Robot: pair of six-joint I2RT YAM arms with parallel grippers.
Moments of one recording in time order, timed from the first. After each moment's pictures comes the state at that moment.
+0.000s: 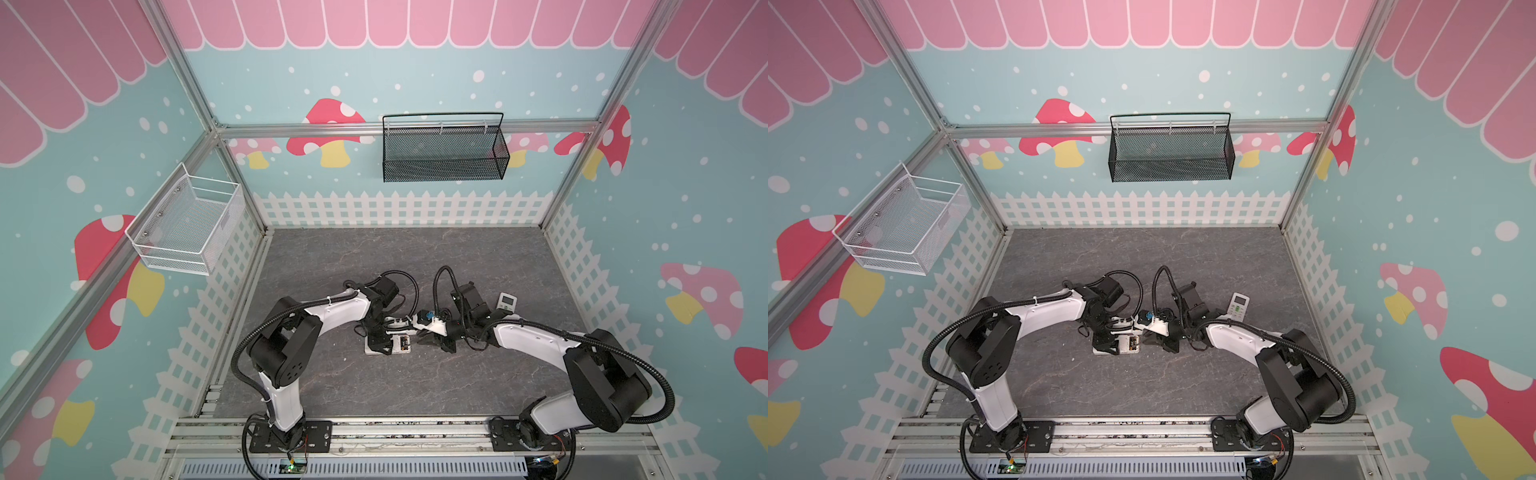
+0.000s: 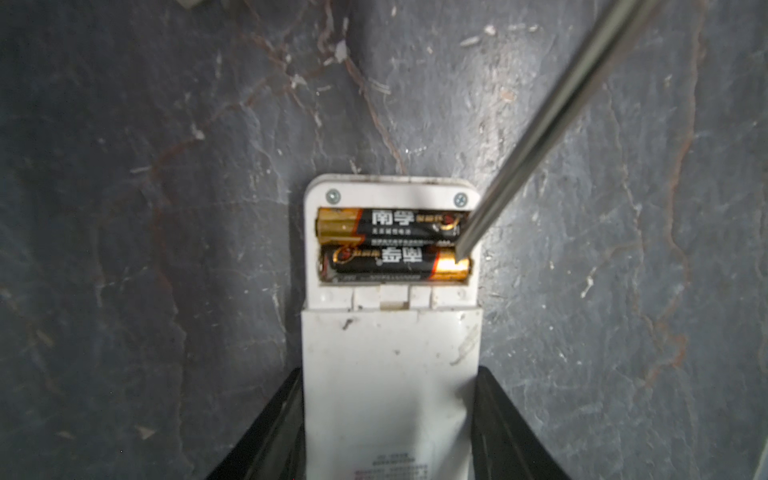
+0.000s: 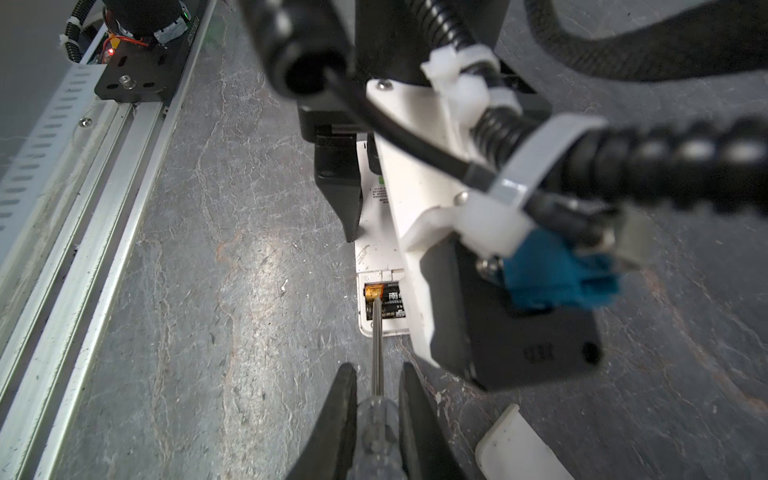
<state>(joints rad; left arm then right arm) -0.63 1.84 1.16 -0.78 0.29 0.83 0.56 1.48 0.73 -0.18 -0.71 -0.73</state>
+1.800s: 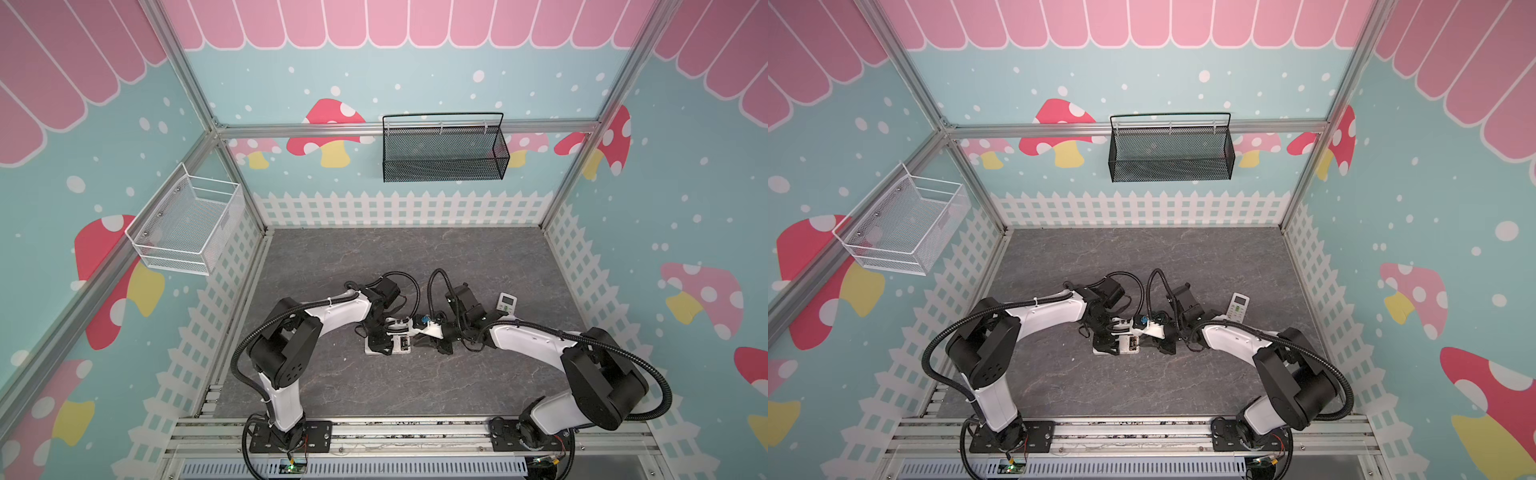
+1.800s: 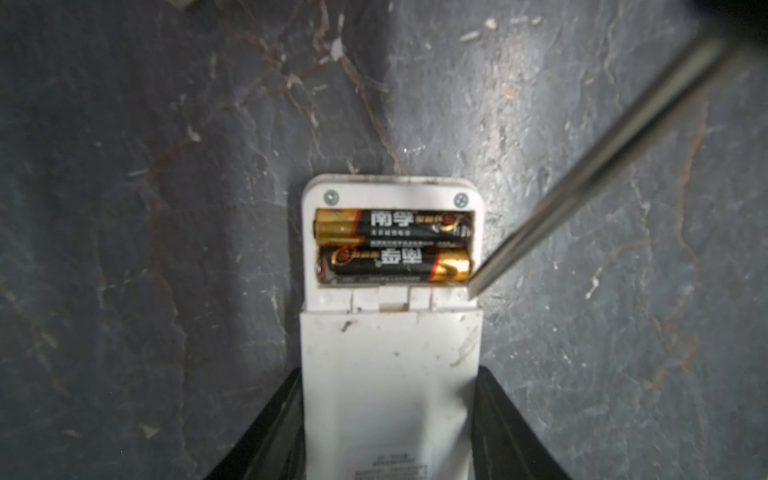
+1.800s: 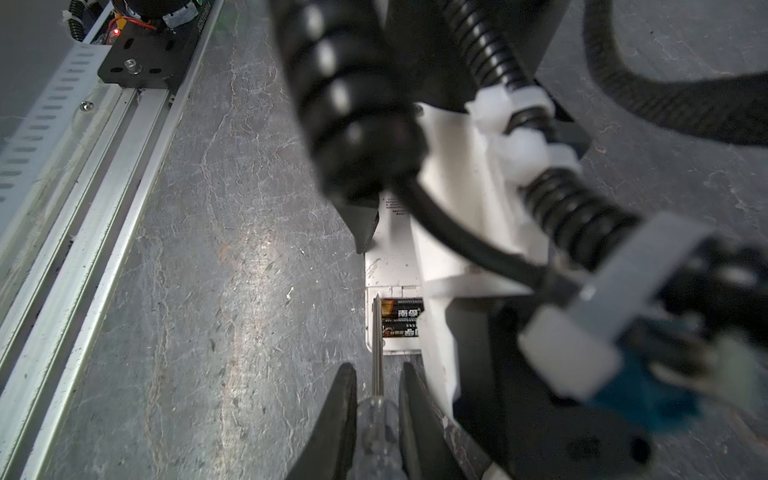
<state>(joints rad) -0.64 1.84 1.15 -0.77 0.27 0.83 0.60 1.49 0.74 -0.17 -0.68 -0.76</state>
